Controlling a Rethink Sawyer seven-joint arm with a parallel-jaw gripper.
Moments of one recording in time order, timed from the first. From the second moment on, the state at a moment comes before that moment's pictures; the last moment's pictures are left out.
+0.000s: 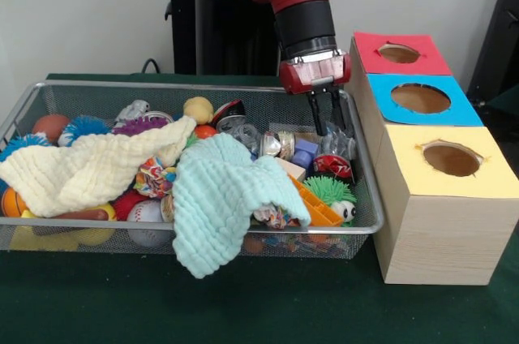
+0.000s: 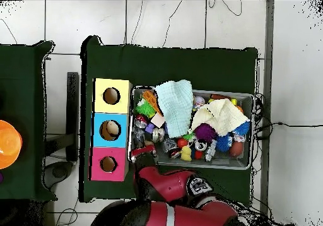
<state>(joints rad) -0.26 -0.42 0.02 2.03 -0.55 -0.70 1.76</state>
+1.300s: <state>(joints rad) -0.37 -0.75 0.18 2.14 -0.57 -0.30 1.76</state>
